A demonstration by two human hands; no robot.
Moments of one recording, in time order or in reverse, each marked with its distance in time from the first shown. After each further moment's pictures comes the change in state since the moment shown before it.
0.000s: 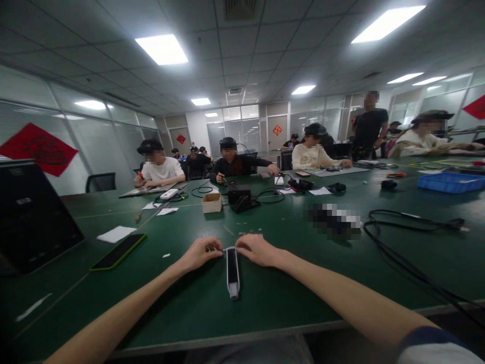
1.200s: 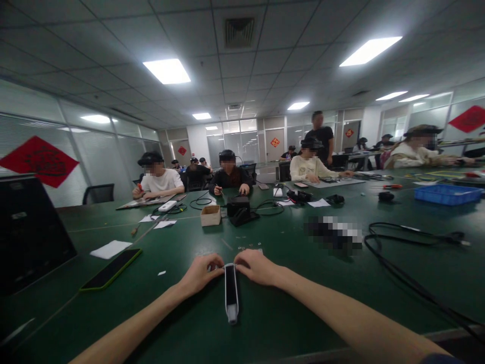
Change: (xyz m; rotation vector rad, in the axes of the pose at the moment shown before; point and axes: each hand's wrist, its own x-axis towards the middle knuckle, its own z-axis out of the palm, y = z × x) left_hand 0.001 0.003 0.014 0.096 0.075 0.020; right_hand 0.001 -0.008 -0.001 -0.030 0.005 0.022
